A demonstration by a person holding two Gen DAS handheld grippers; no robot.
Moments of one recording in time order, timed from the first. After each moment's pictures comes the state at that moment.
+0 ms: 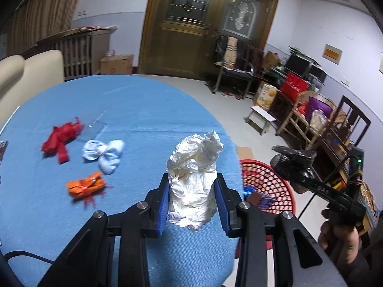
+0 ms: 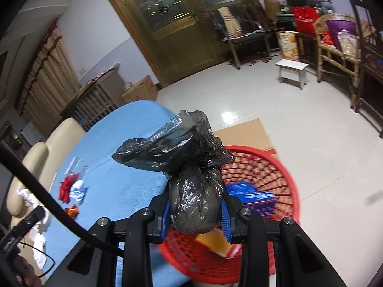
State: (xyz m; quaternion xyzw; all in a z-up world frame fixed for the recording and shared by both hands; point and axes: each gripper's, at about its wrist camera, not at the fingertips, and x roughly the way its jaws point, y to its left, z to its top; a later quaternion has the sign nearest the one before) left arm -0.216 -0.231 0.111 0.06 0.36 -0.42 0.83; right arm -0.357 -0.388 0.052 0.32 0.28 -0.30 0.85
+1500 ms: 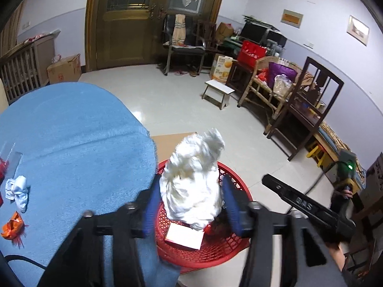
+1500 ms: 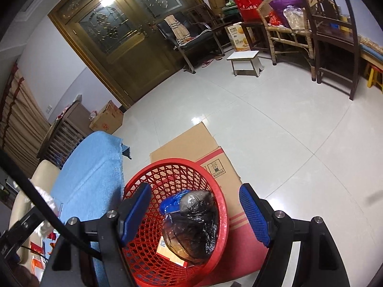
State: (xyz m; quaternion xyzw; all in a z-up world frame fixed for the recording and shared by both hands) left arm -0.267 -0.379 0.102 0.12 0.38 -0.52 0.75; right arm -0.441 -0.440 0.037 0.40 0.24 -0.40 0.79
